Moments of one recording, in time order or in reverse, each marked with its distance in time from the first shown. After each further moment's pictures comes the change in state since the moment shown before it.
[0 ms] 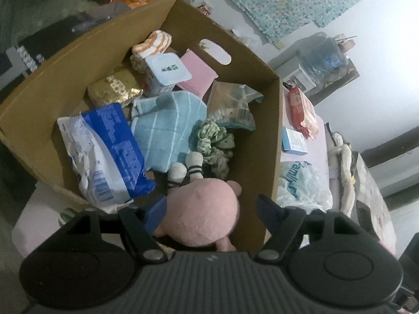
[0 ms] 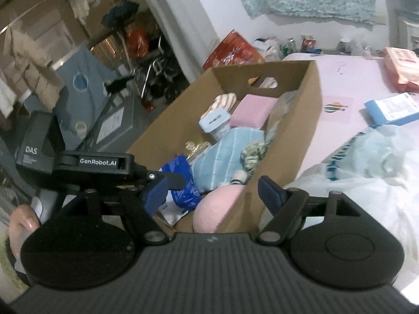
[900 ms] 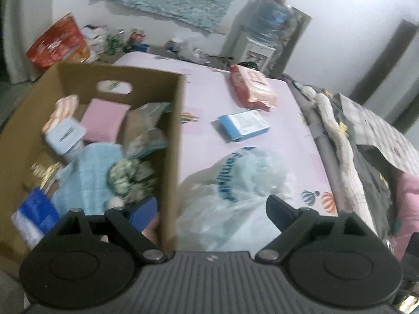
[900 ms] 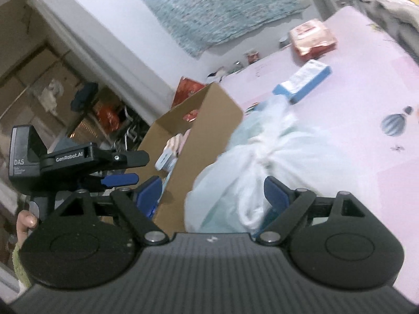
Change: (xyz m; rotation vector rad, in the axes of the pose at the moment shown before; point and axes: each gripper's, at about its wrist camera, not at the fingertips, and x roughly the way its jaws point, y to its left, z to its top) left arm 0.036 -0.160 -0.012 0.462 -0.025 0.067; right arm -0.093 -0.135 -0.076 0.389 -0.229 -0.035
